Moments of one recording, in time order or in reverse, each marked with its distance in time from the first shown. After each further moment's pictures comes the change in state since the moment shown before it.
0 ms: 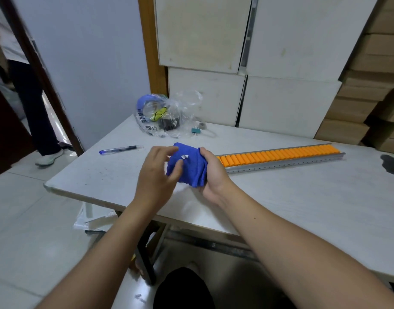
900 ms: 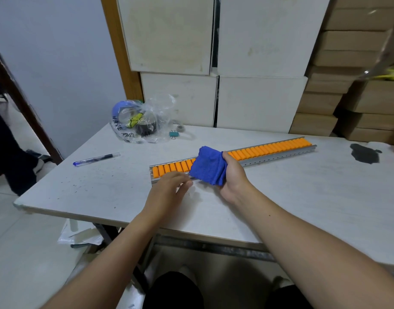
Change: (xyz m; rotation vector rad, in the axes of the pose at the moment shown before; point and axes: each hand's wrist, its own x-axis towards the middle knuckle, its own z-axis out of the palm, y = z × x) left_hand -0.016 0.017 0.067 0.034 -0.379 -0.003; right_hand -0.004 -0.037 -0.092 0.023 0.288 -0.115
